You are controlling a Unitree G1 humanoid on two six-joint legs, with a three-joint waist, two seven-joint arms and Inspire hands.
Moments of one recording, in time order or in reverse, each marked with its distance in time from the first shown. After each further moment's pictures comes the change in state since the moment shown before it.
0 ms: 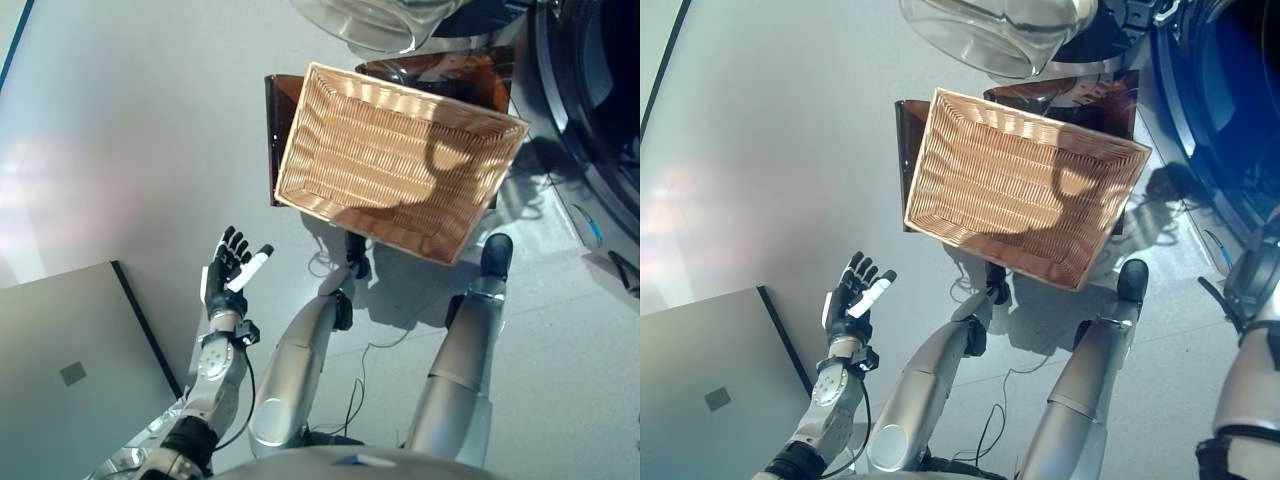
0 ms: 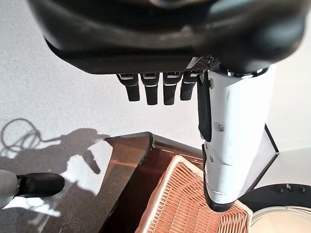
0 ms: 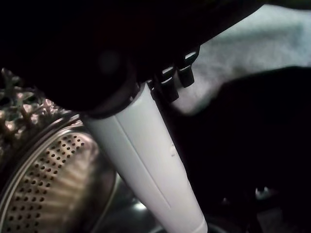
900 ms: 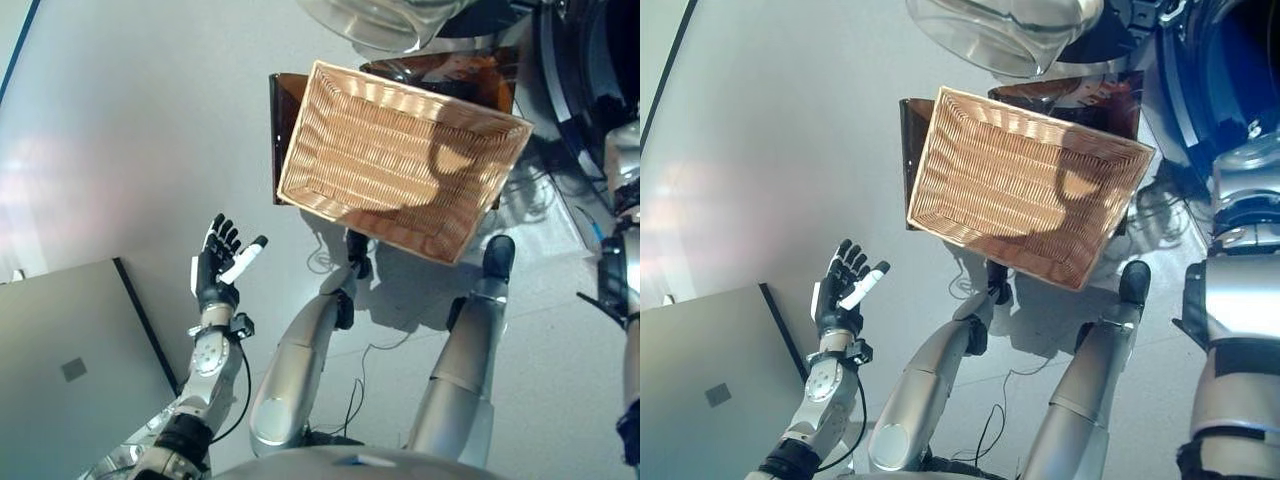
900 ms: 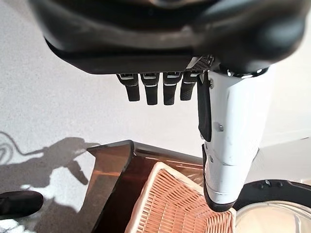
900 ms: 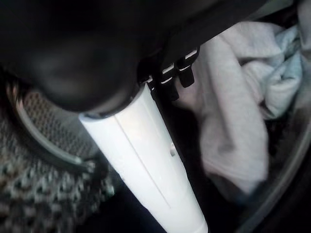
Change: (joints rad) left arm -0.006 0.007 0.041 -0.044 0.087 -0.004 0.044; right arm 0.191 0.127 0.240 0.032 -0.835 0.363 -0.106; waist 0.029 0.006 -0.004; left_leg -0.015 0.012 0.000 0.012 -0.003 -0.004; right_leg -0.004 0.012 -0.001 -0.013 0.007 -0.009
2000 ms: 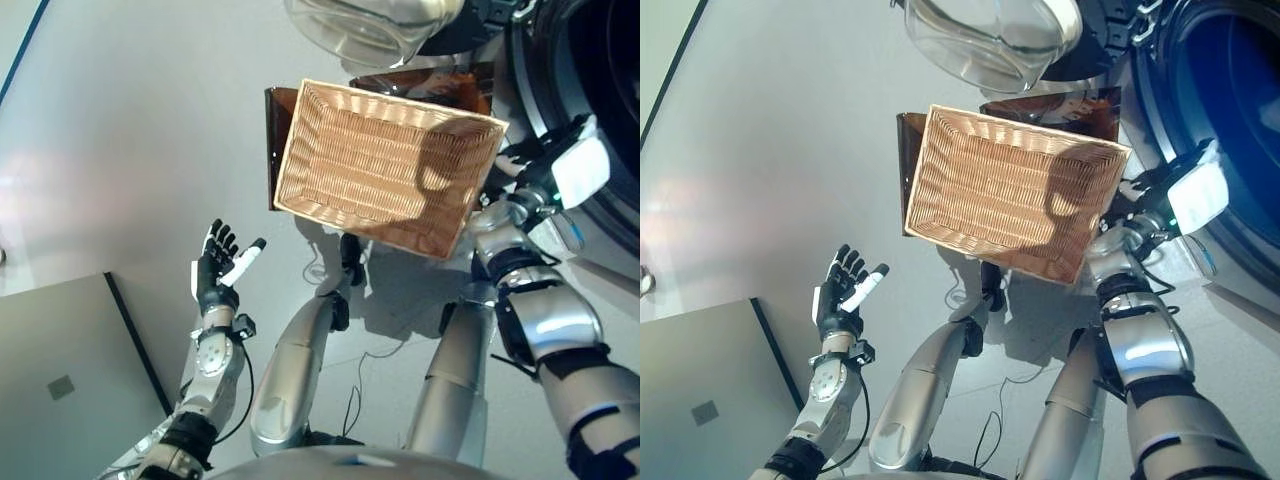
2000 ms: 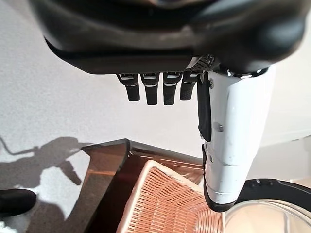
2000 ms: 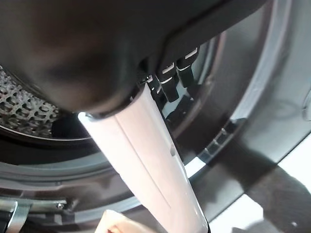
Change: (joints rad) left arm -0.014 -0.024 0.006 0.069 0.013 -0.016 0.025; right arm 0.382 0.371 -0.070 -0.144 -0.150 -0.005 -0.062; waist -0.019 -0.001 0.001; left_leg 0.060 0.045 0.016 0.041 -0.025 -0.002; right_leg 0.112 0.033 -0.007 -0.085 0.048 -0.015
